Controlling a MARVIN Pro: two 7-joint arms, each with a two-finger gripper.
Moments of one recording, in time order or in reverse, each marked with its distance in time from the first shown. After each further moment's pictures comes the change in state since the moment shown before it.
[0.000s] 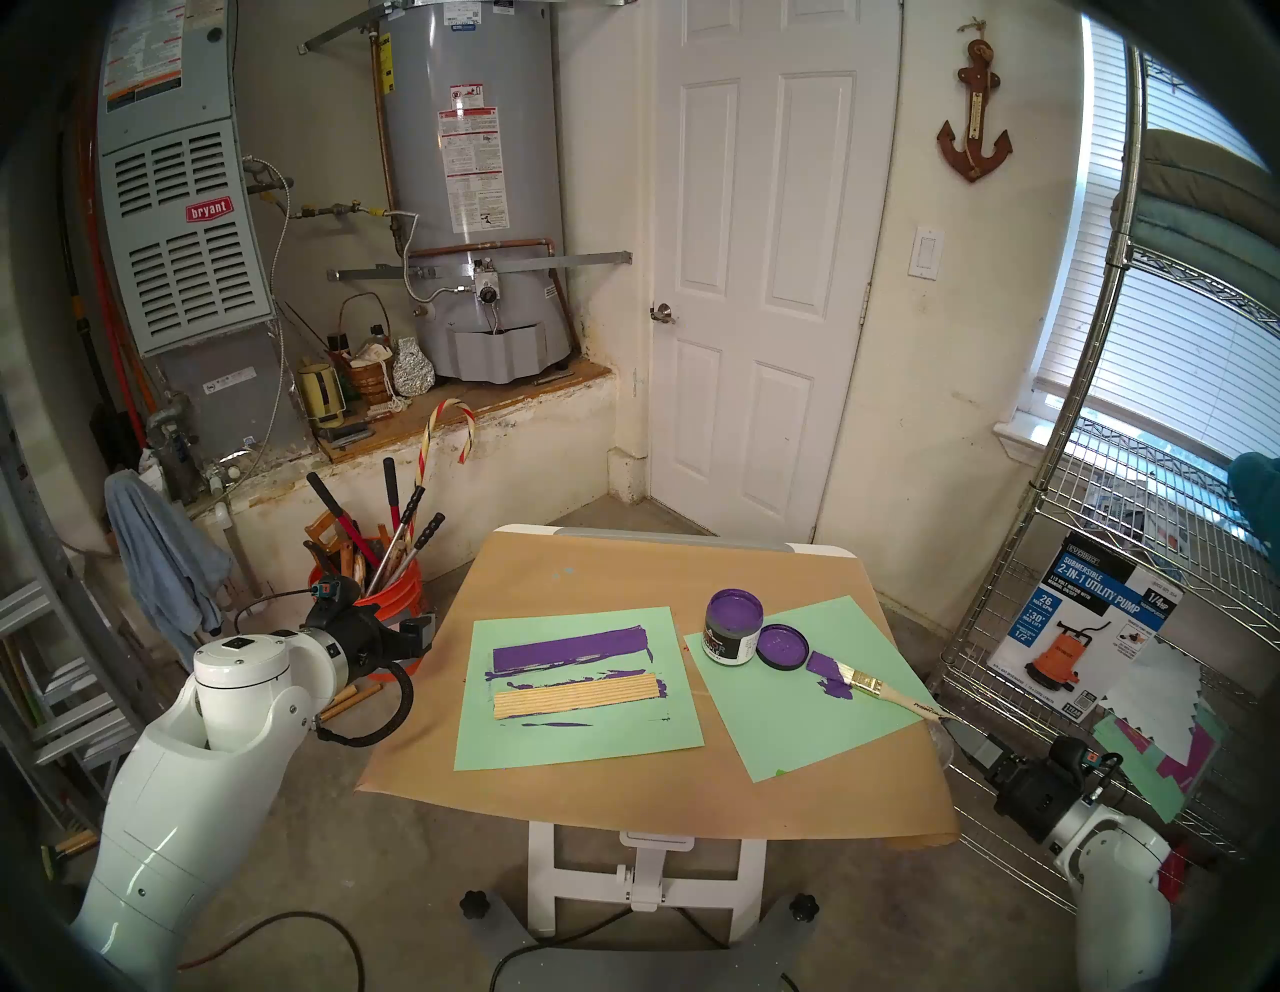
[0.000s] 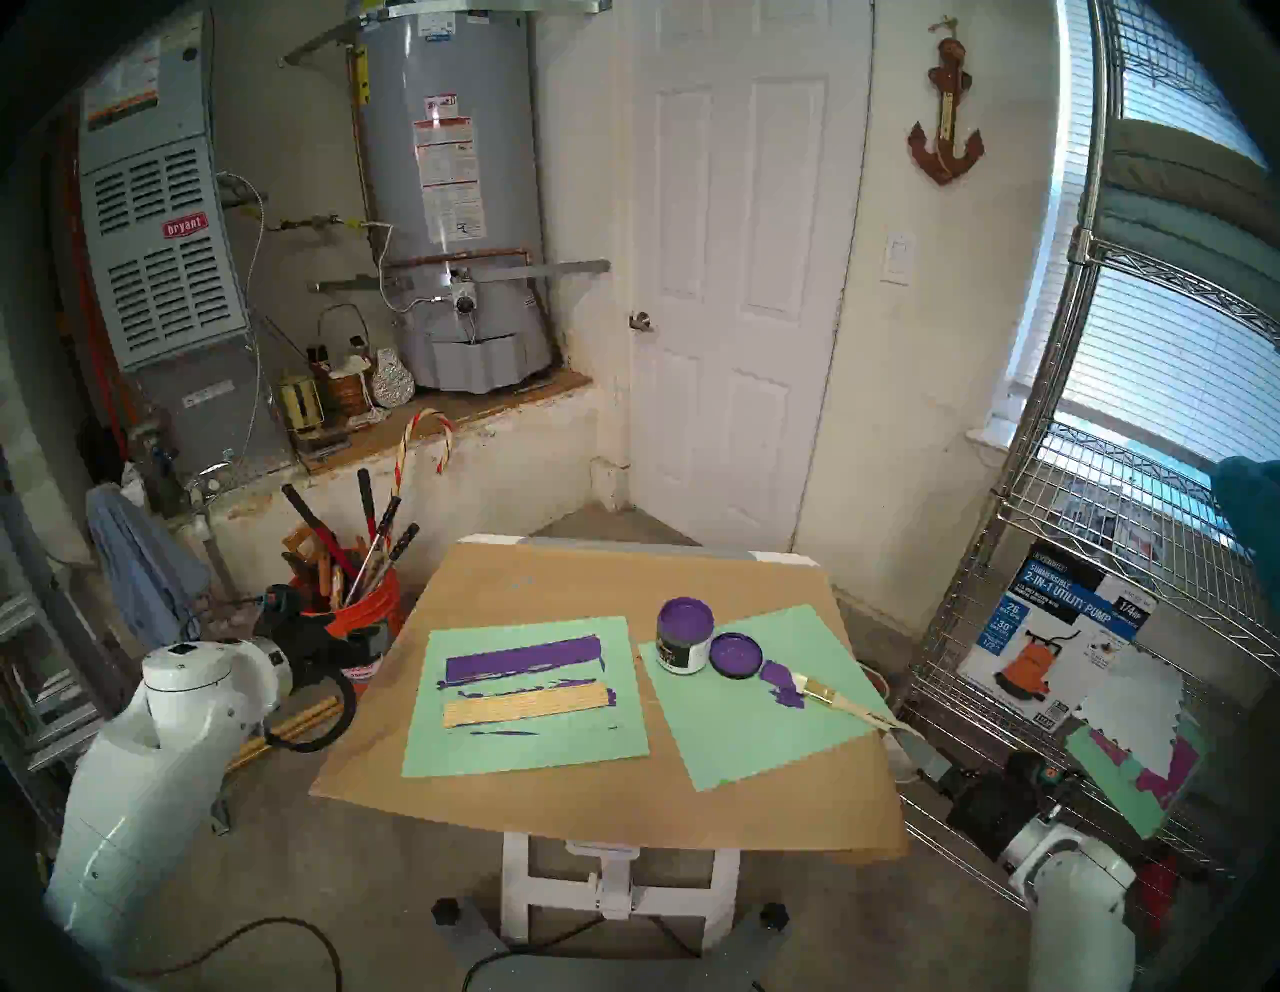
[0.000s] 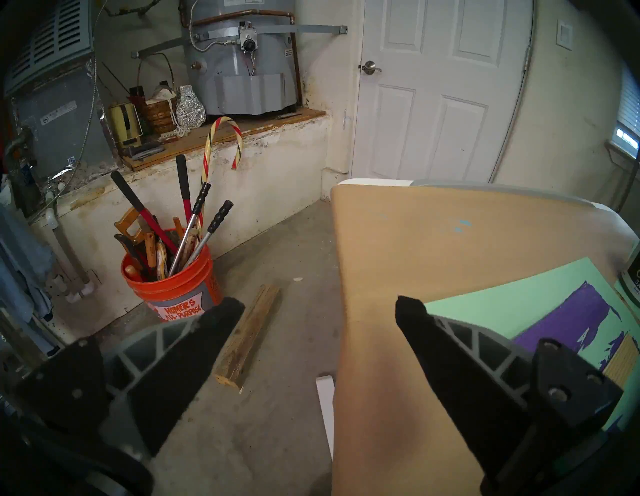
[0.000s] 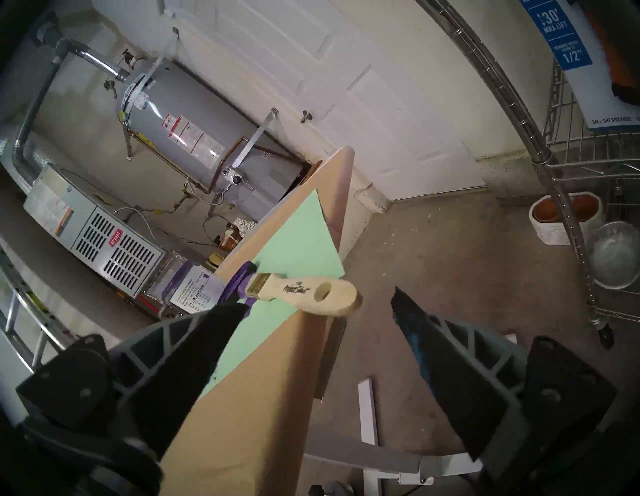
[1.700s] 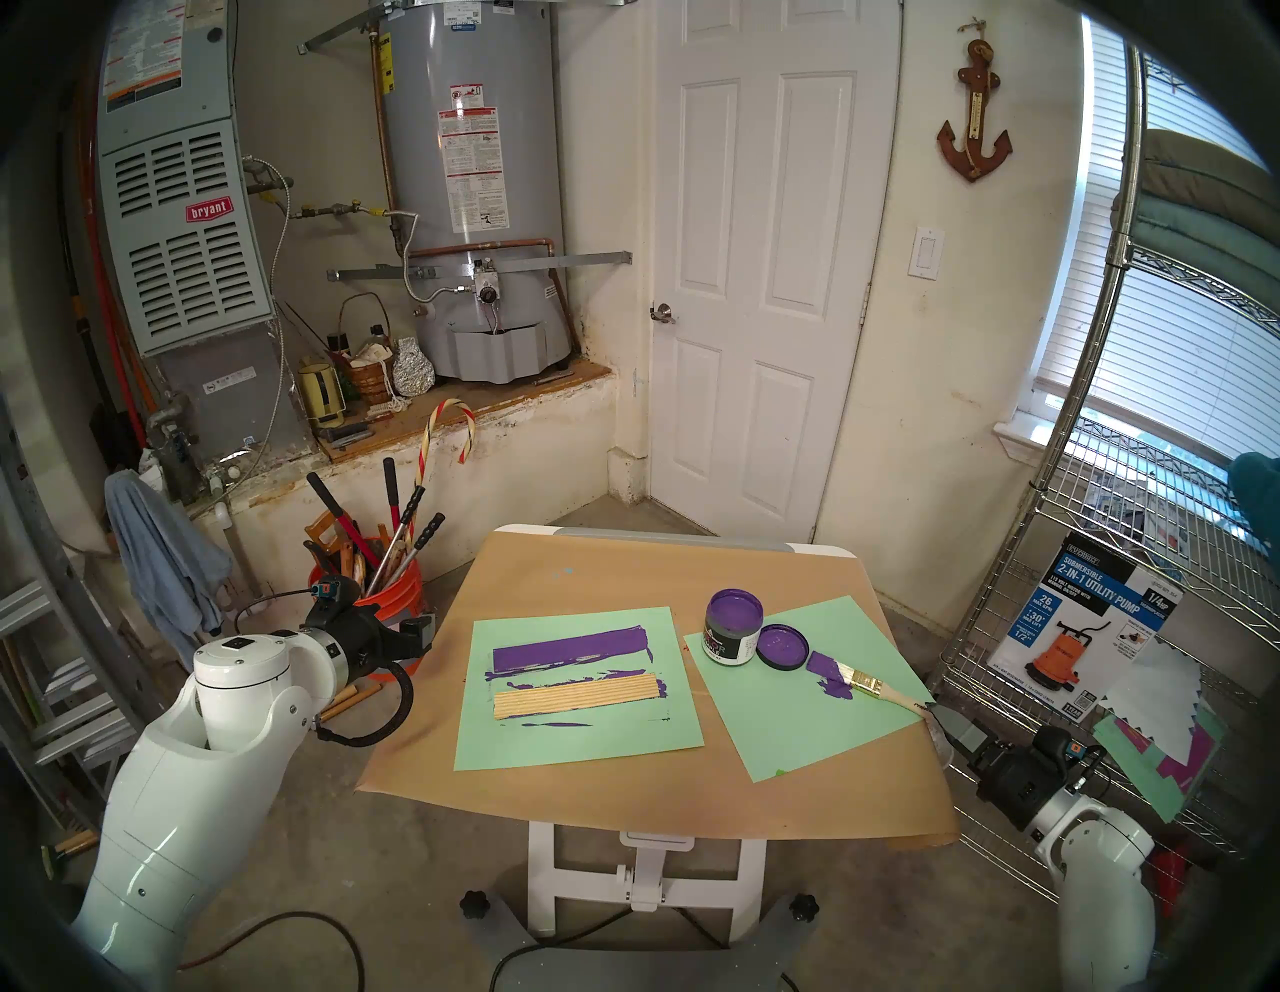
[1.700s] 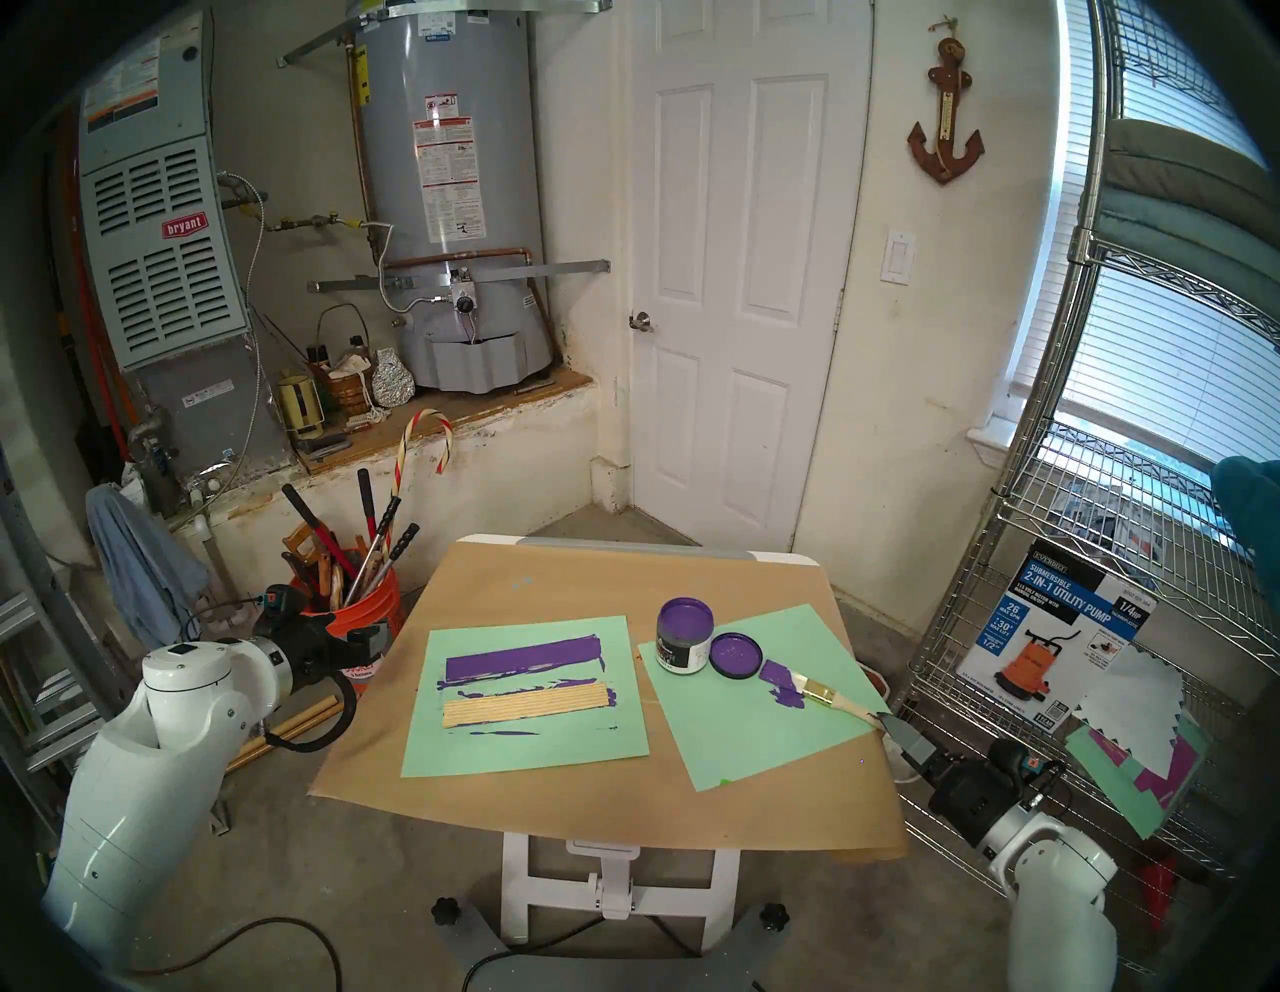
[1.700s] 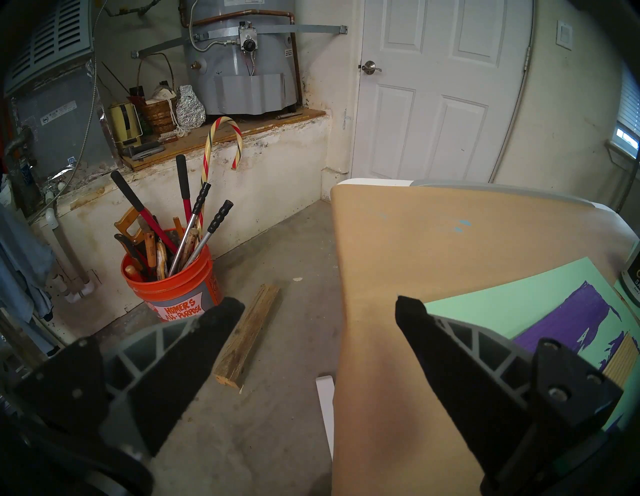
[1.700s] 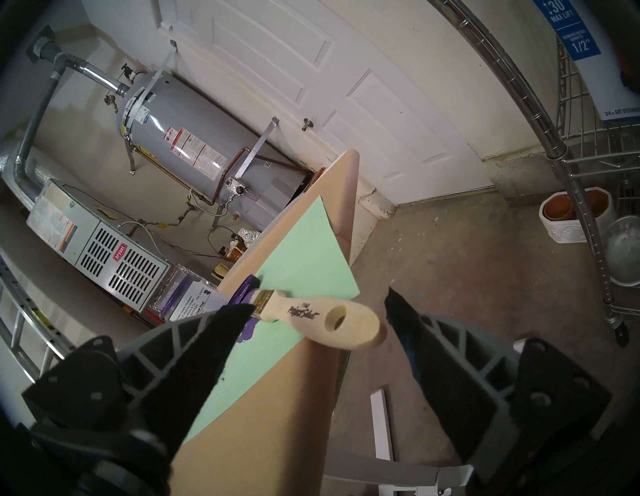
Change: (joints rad) left arm 0.000 0.000 0.000 0.000 0.000 0.000 0.000; right arm 0.055 -0.029 -0.018 0.011 0.001 0.011 -0.031
